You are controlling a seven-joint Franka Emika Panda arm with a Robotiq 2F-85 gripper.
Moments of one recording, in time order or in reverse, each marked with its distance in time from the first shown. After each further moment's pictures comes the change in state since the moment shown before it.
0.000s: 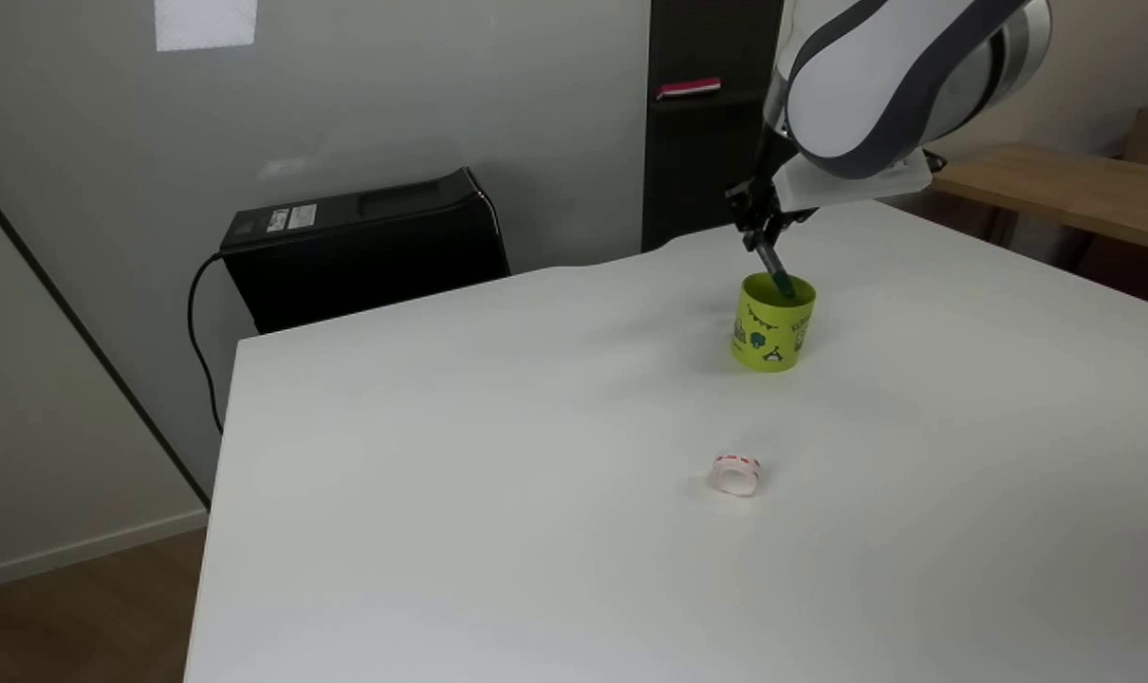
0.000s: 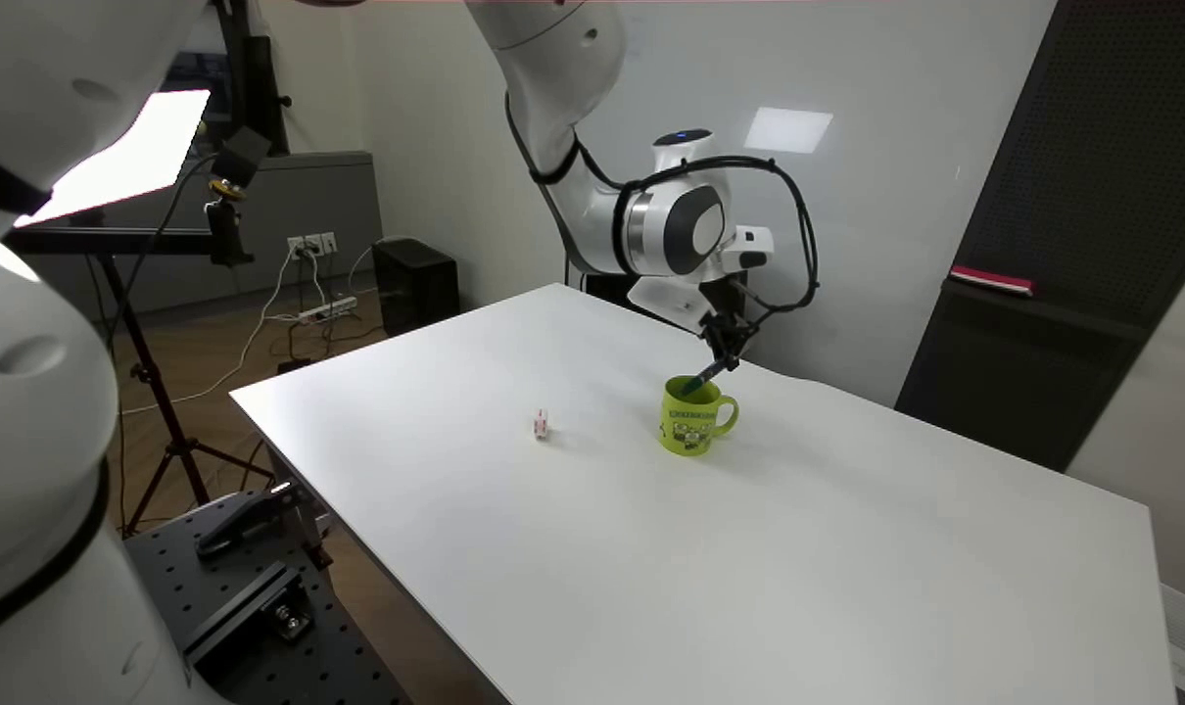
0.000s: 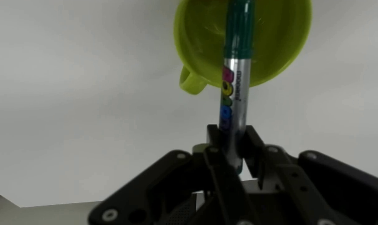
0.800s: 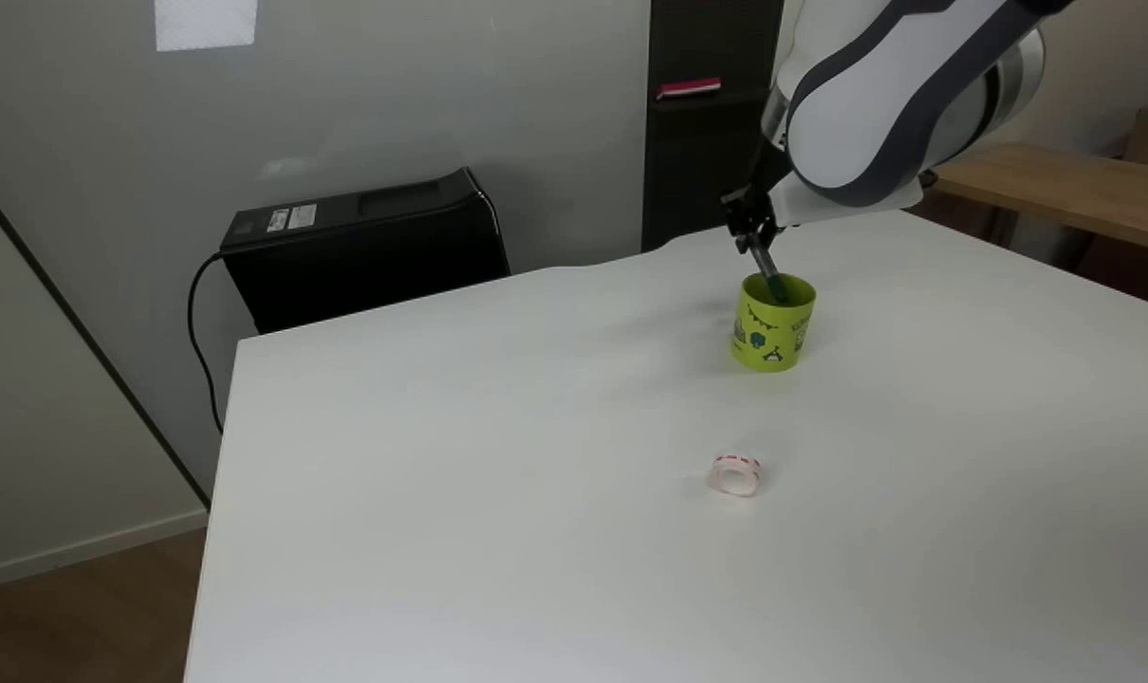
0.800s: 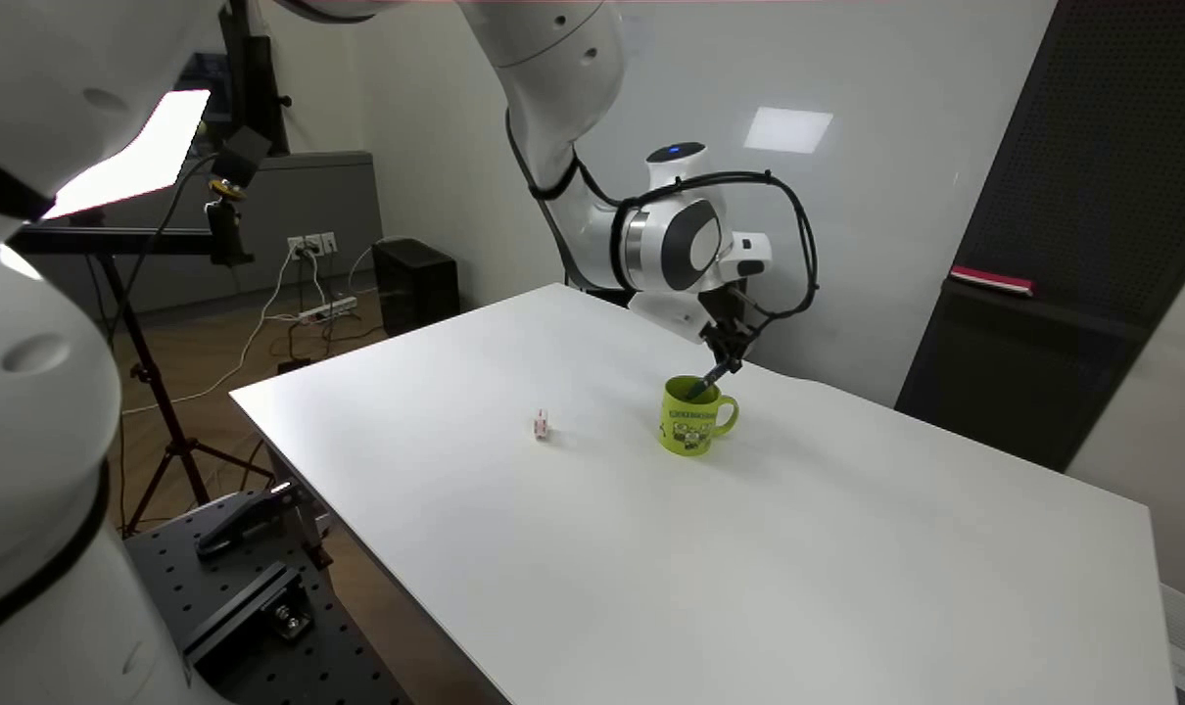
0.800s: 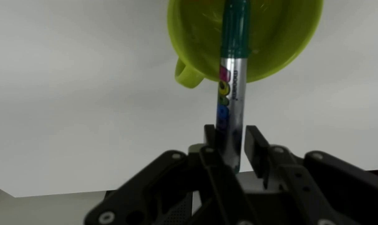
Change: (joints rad) arm 0.009 0.031 -0.011 -0.005 -0.001 0.092 0.006
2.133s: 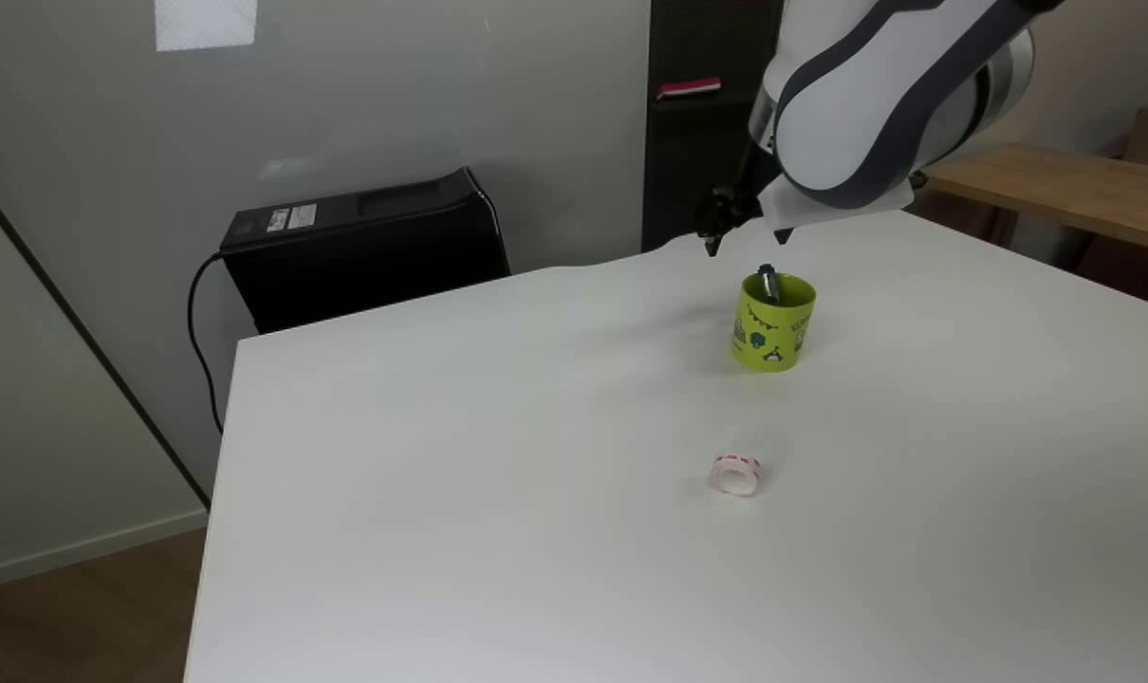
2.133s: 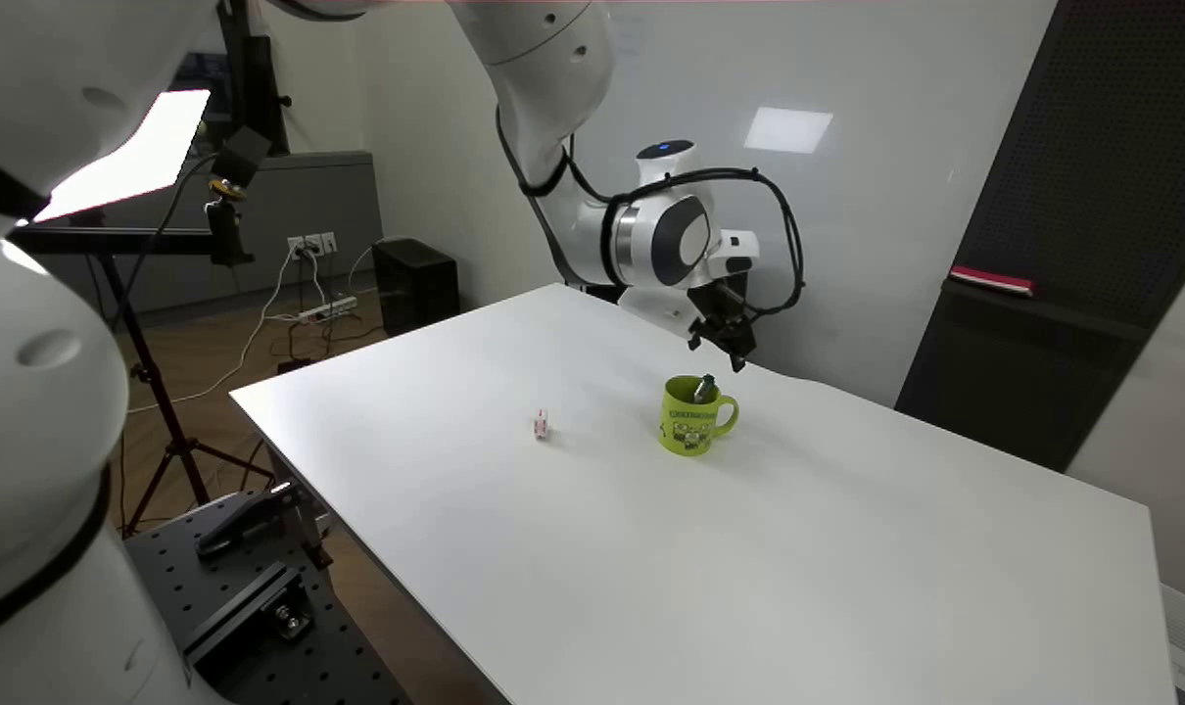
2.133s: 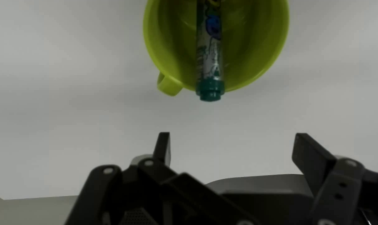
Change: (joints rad) arm 0.025 -0.004 0.001 0.000 0.000 -0.024 -0.001
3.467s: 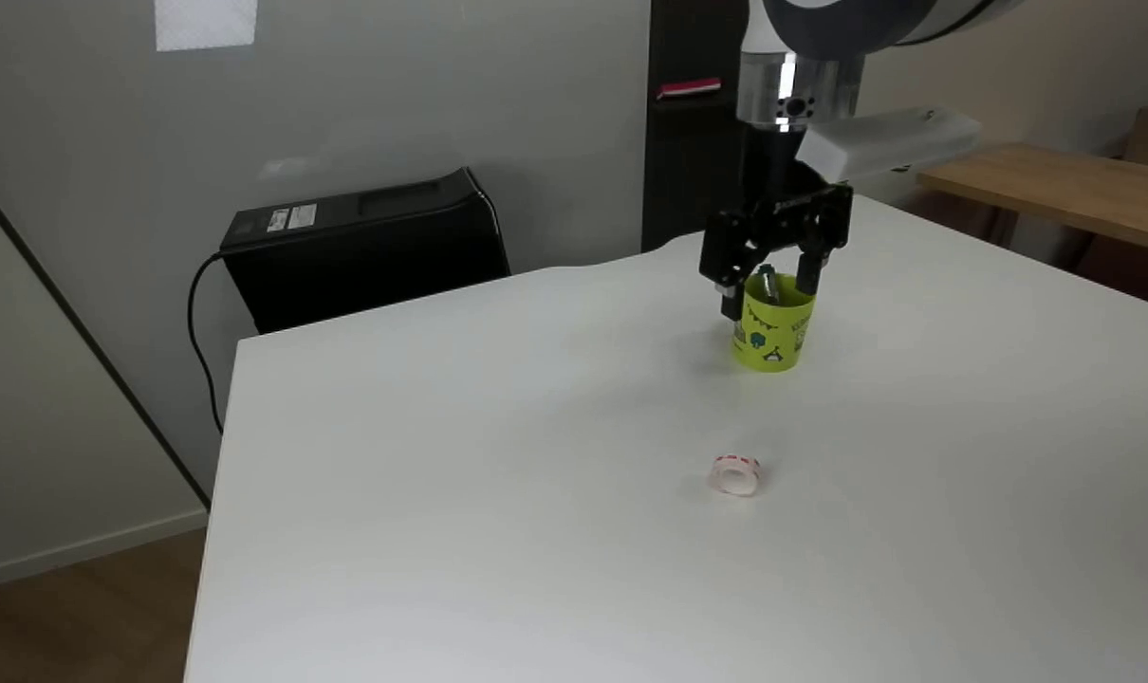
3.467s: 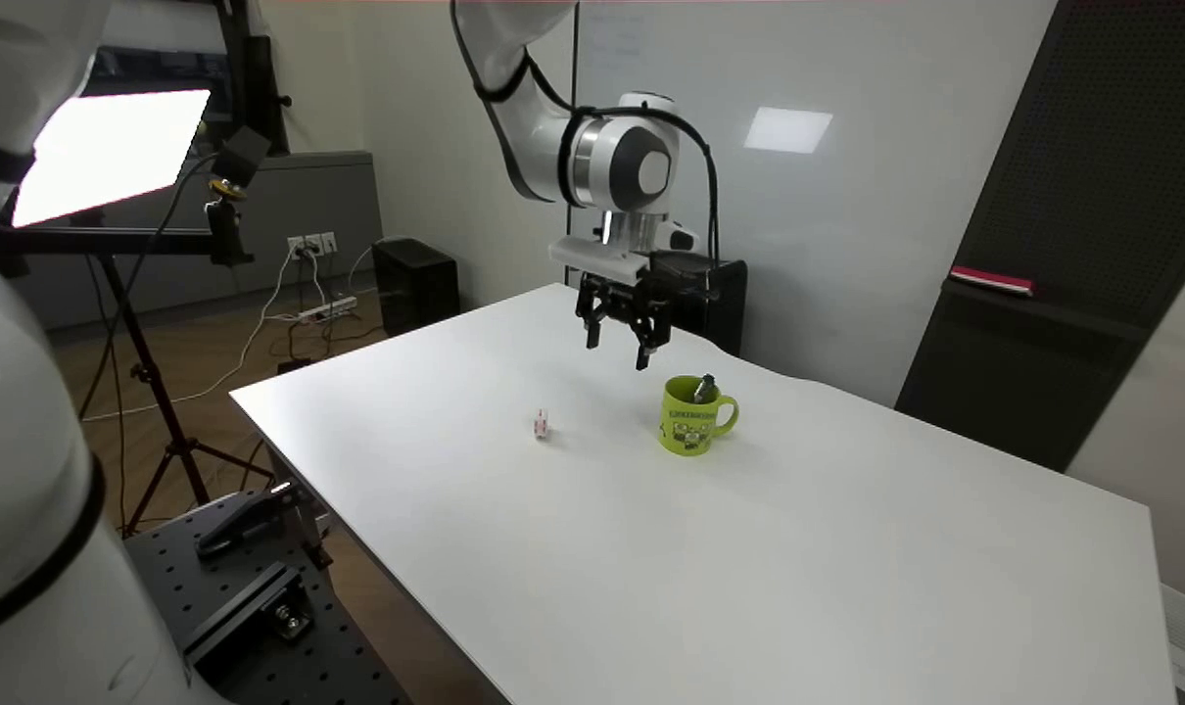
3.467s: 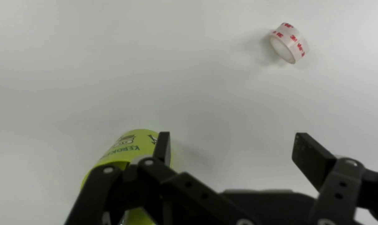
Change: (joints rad) arm -0.163 -0.220 0.312 -0.085 0.005 -0.589 -0.224
